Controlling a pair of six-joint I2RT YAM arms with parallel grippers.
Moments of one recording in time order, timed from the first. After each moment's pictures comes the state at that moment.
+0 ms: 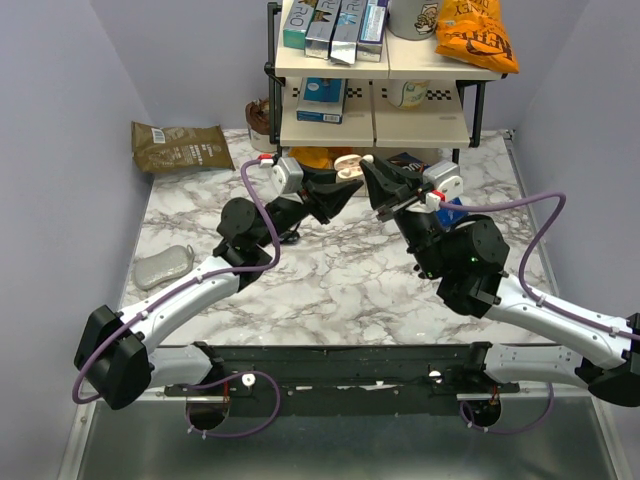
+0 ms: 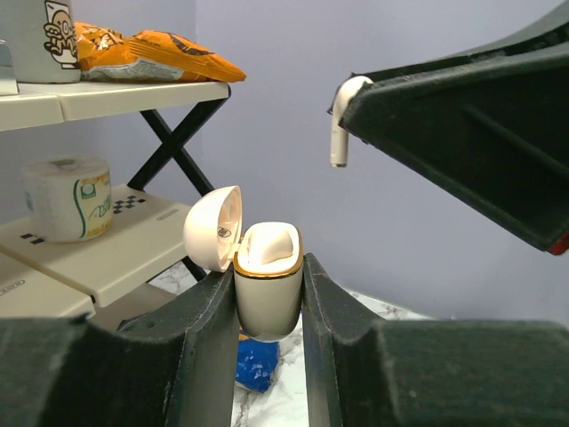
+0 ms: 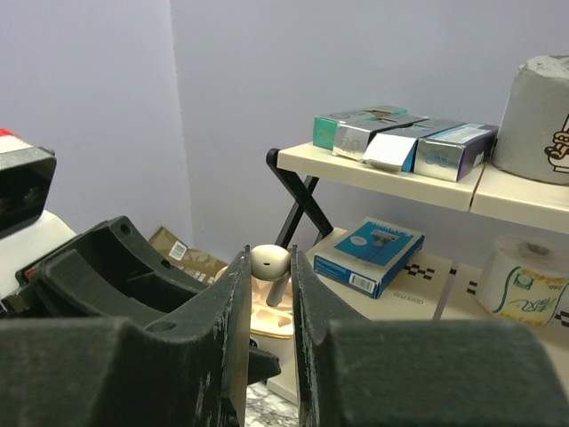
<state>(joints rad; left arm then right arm) -0.72 1.22 0.90 0.80 0.33 -0.25 1.08 1.06 1.03 0.58 0.44 -0.32</state>
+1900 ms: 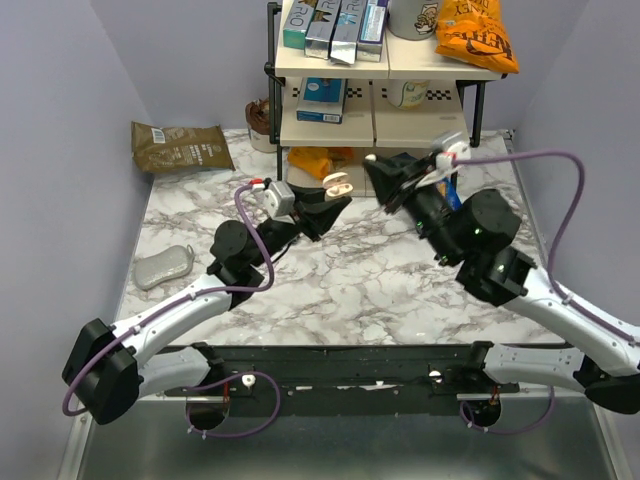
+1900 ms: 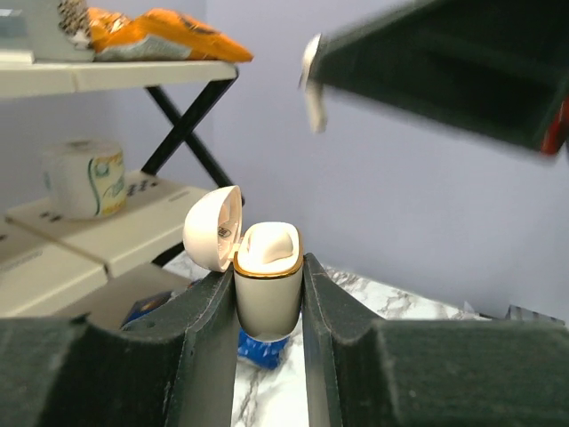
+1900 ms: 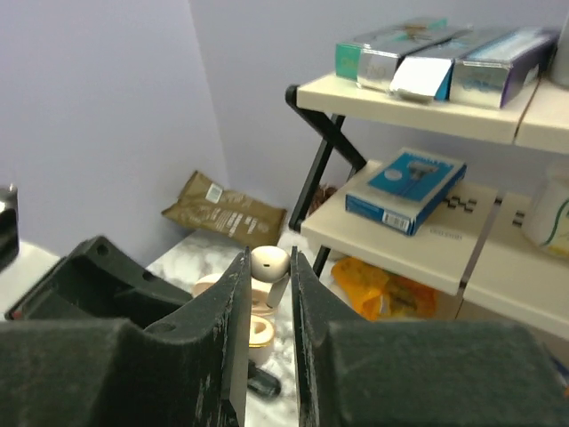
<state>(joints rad) -0.74 1.14 0.75 0.87 0.29 -0.20 1.03 1.06 1.16 0.21 0.42 -0.09</state>
